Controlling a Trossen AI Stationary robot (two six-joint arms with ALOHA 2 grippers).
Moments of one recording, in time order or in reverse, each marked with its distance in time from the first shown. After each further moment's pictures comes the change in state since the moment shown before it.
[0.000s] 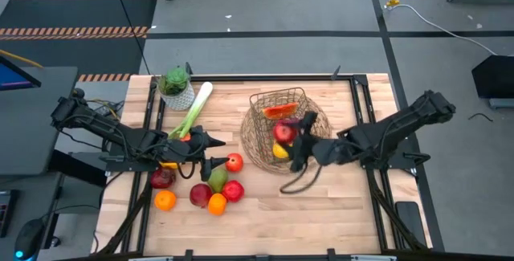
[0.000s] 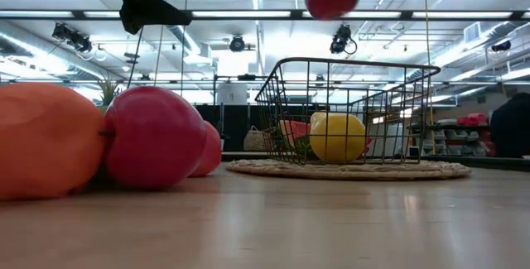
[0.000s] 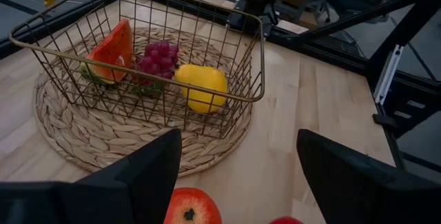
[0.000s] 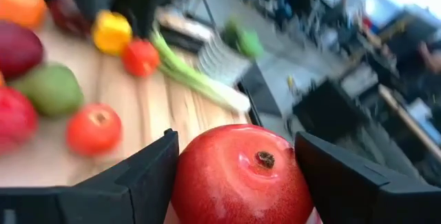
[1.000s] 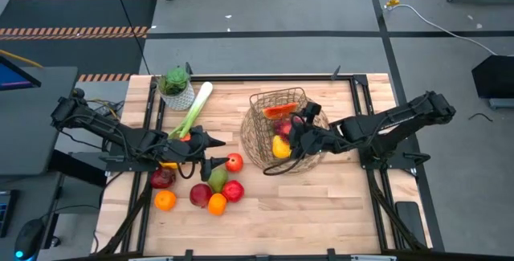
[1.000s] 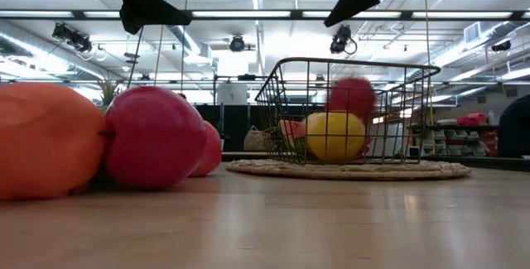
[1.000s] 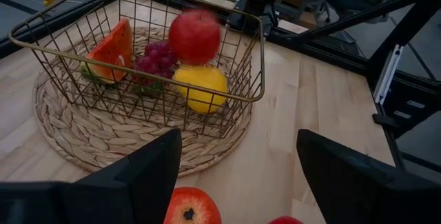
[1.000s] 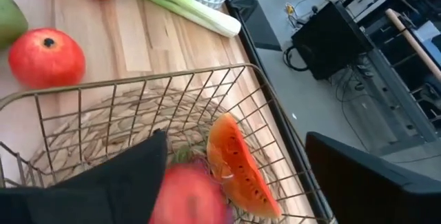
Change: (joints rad) left arm 0.000 0.000 0.000 -0.001 0.000 -0.002; right arm -0.124 0.014 0.000 -0.264 -0.054 0.212
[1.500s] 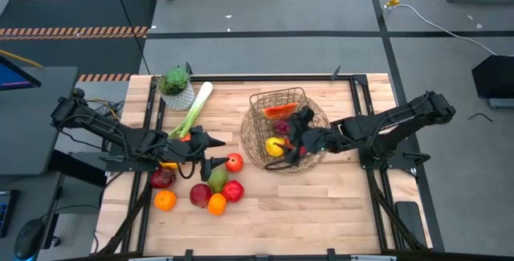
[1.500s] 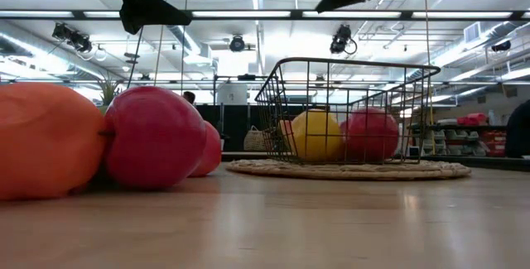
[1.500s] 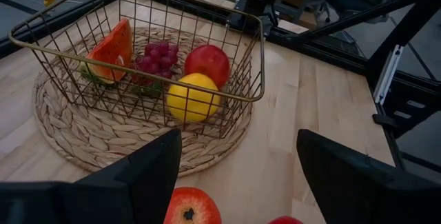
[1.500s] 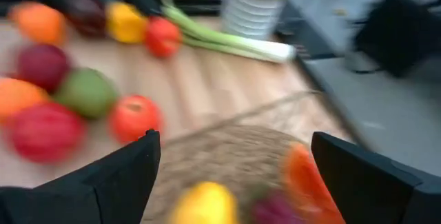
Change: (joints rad) left arm 0.000 0.000 0.000 0.000 0.000 0.000; right arm 0.006 0.000 0.000 0.176 -0.204 0.158
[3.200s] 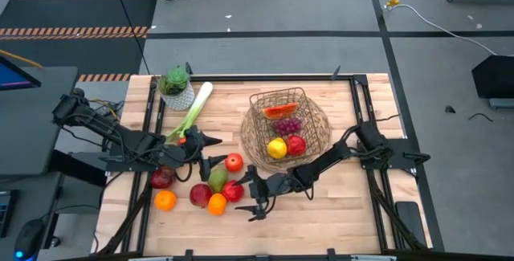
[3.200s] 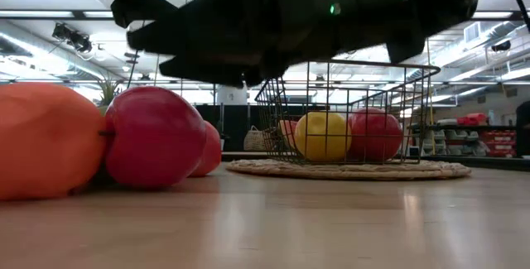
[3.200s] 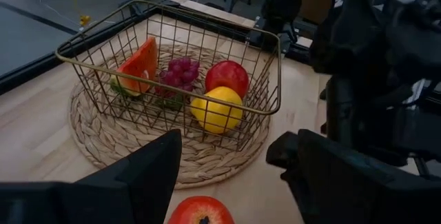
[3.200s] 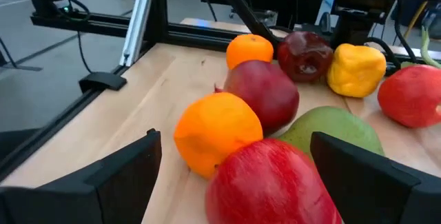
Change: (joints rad) left arm -0.072 -0.008 0.000 -0.006 -0.177 -0.016; right arm 0.103 0.790 0.001 1.183 -0.396 -0.230
